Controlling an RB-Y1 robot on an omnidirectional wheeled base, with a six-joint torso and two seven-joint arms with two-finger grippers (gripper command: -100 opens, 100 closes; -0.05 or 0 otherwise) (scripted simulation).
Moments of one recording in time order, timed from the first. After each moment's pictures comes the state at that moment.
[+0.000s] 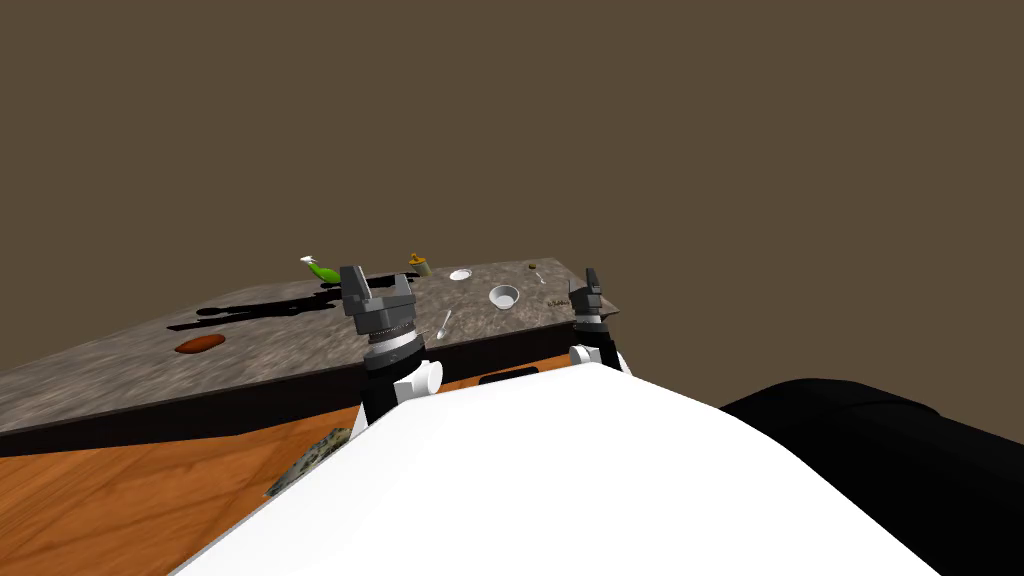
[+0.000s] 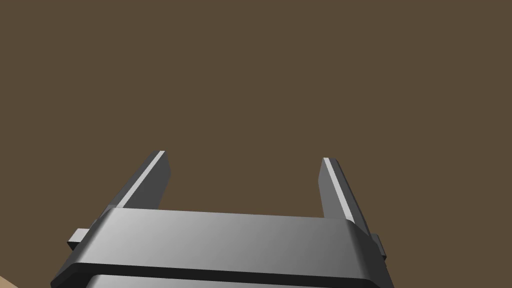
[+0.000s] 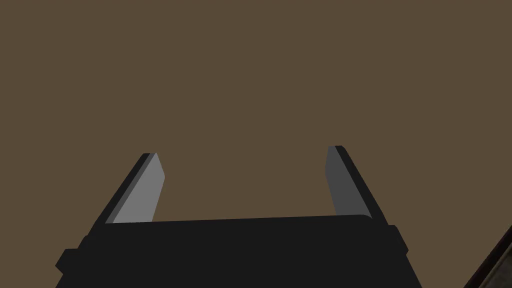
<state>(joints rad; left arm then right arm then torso) 0.46 -0.03 -0.04 -2.33 -0.03 -0.57 -0.02 0.53 0.00 -0.02 -2.24 -0.02 -0.42 -0.02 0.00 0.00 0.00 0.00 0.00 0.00</state>
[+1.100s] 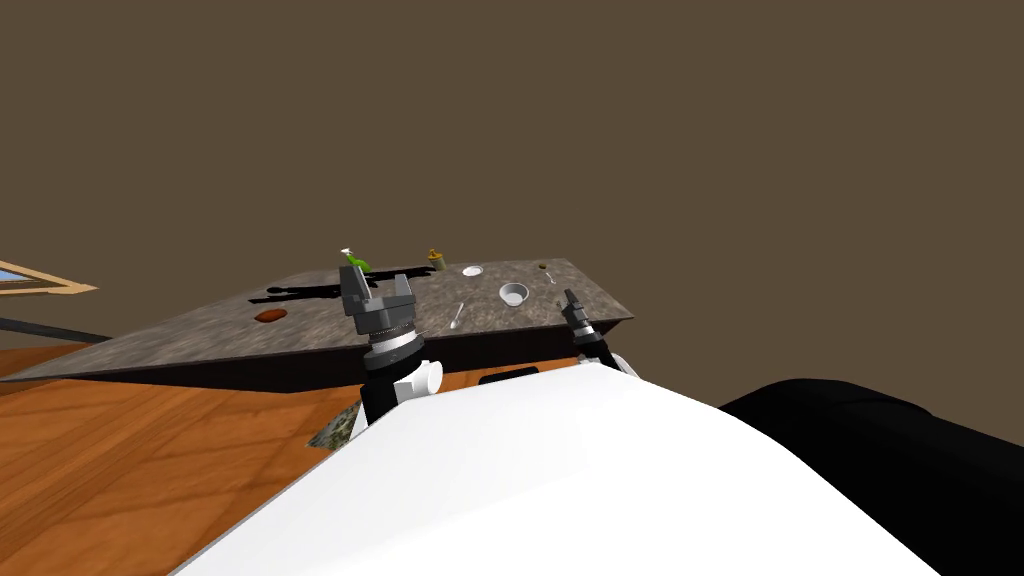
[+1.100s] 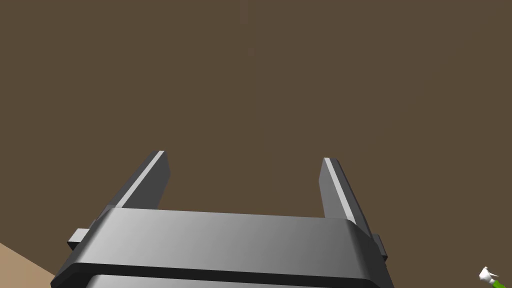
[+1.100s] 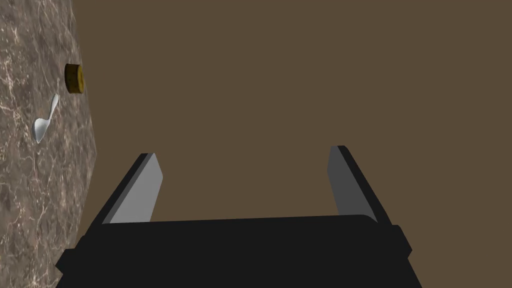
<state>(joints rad) 0.46 -0.03 -0.04 -2.33 -0.03 -0.57 -0.02 0.57 -0.27 0.03 -2.05 0.02 -0.43 -0.04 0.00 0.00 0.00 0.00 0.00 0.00</state>
